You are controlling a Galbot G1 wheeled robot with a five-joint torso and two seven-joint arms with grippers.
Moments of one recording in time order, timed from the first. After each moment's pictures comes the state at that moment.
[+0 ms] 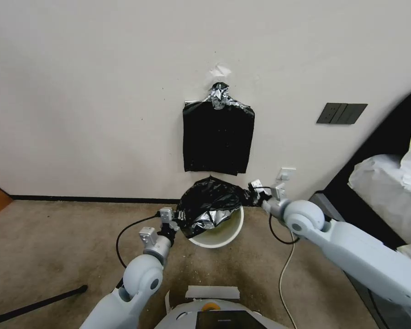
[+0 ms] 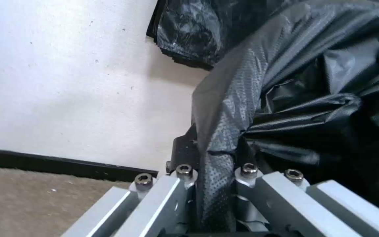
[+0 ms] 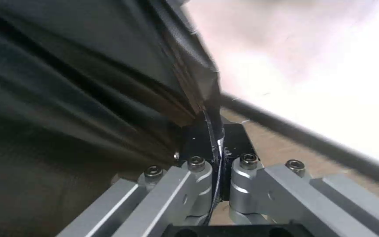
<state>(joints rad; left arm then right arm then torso) 1.41 -1.11 -0.26 -2.24 -0.77 0.20 -0.34 -0.97 0.53 0.05 2.14 1.08 -0.55 0.17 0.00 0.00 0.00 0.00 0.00</state>
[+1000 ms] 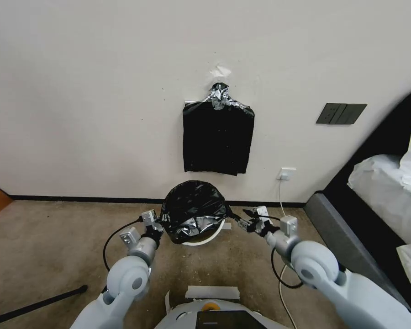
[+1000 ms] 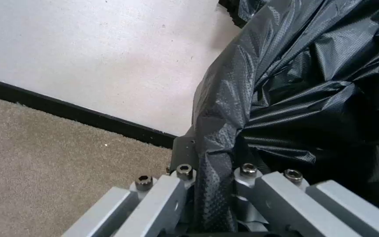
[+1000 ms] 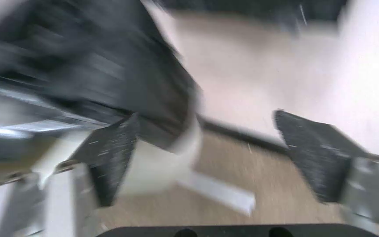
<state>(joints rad) 1.44 -1.09 -0.35 -2.25 -0.93 0.31 -0.48 -1.56 0.73 0.43 2.46 0.72 -0.39 0.17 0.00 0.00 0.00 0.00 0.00</state>
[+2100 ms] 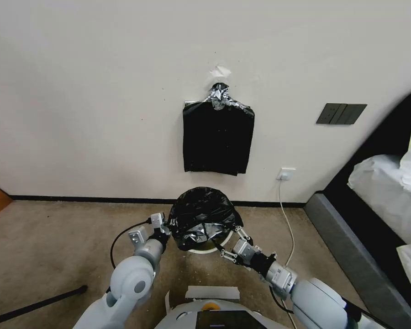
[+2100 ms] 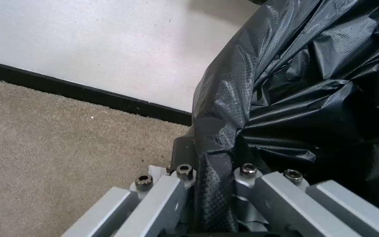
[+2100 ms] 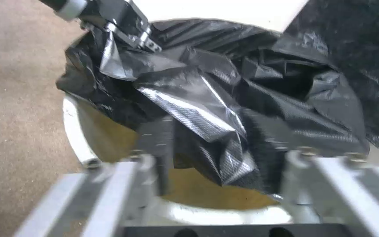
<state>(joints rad) 1.44 -1.08 -0.28 -2.30 -0.93 0.41 -0.55 -1.63 0.73 0.23 2.43 0.02 -0.13 -0.09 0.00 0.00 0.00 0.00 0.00</state>
